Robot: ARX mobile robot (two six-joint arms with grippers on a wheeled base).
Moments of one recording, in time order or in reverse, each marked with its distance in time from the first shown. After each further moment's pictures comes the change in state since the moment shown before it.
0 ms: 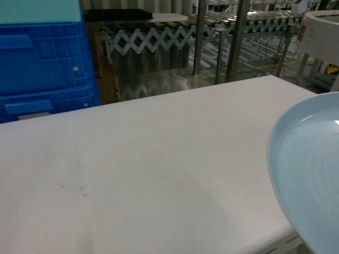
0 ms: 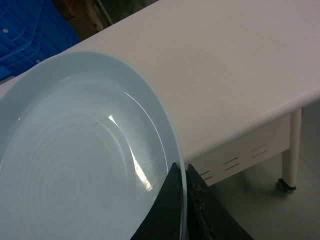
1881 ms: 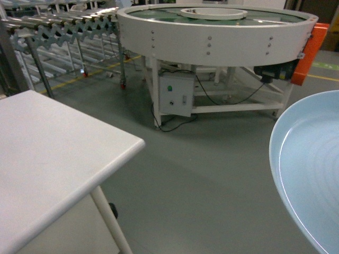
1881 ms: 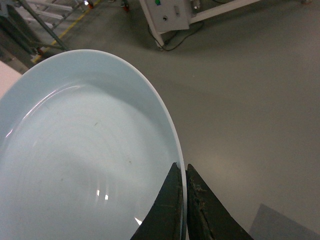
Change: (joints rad) left arm 0.000 0.000 0.000 0.002 -0.001 0.000; right arm -0.005 0.000 0.000 0.000 0.000 0.000
